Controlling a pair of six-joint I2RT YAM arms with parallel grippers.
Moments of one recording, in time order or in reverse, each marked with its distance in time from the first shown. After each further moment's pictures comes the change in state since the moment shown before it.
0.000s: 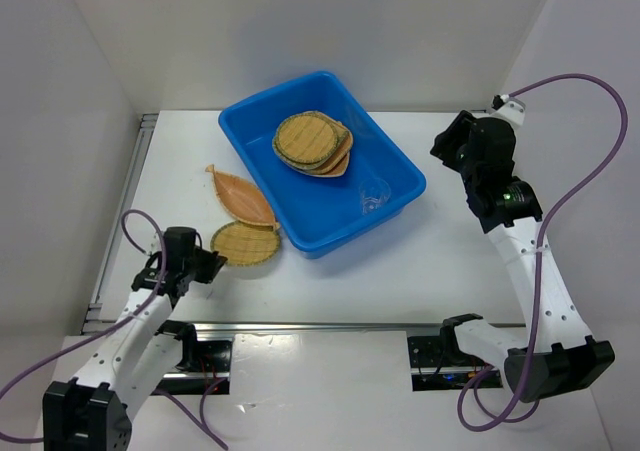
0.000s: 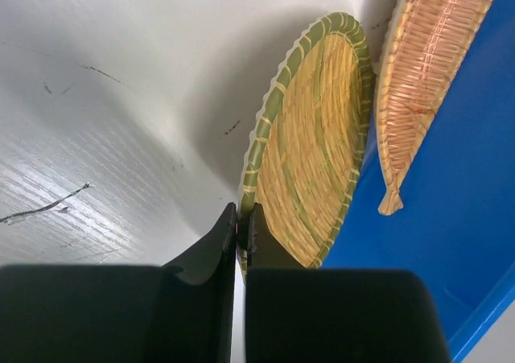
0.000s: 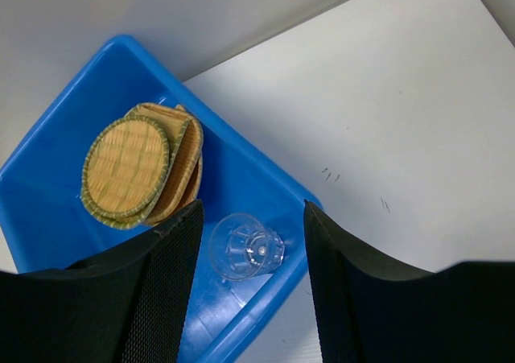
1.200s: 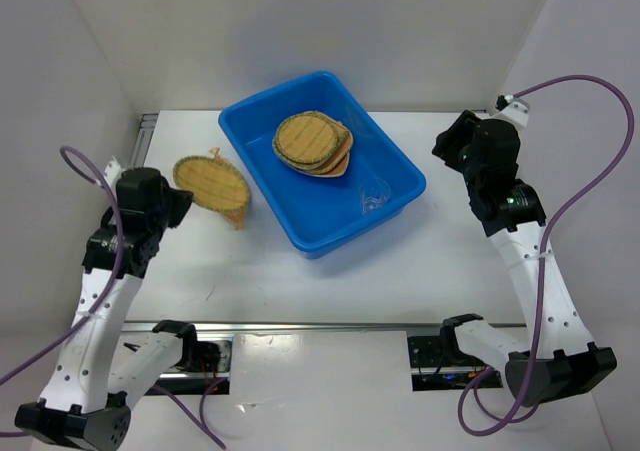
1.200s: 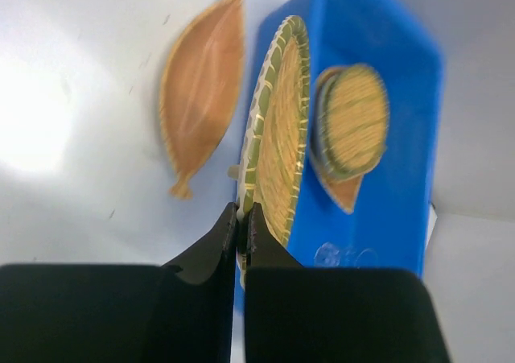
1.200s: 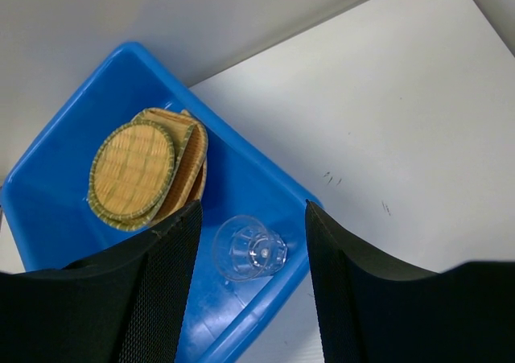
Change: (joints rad) left arm -0.011 0.083 0.652 -0.275 -0.208 0.281; right arm 0.000 -0.023 0.002 0.000 0.000 -0.002
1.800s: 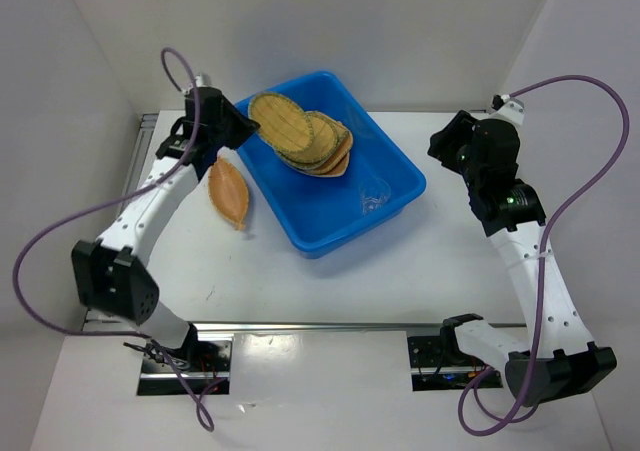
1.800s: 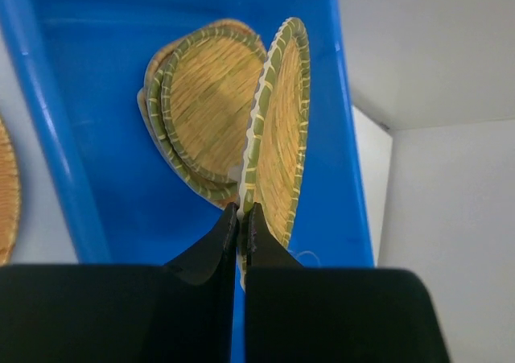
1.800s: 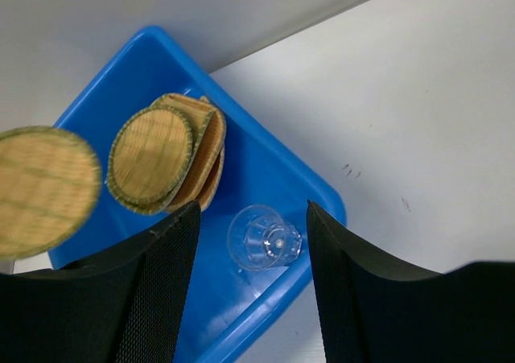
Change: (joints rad) left arm -0.117 0.681 0.435 0.420 0.224 0.156; right arm 0.000 0.000 0.000 0.001 -0.061 0.009
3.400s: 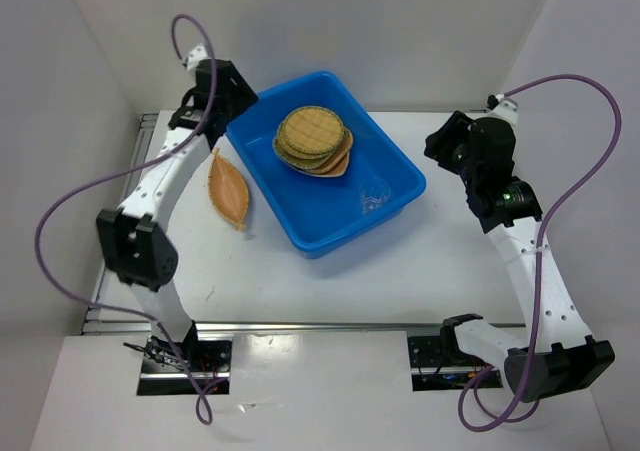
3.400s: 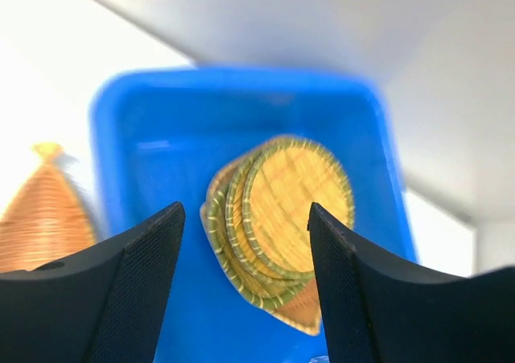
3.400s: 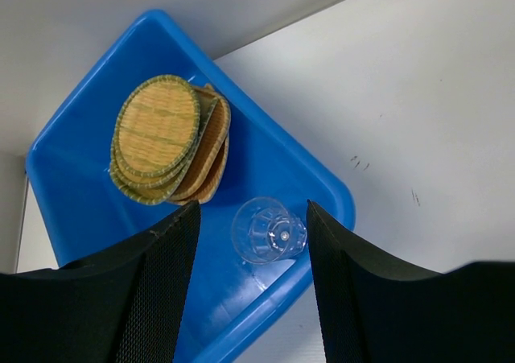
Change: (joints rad) left arm 0.010 0.322 0.354 -0.051 -0.239 0.187; right arm 0.000 0.023 -0.003 0.002 -0.042 0.009
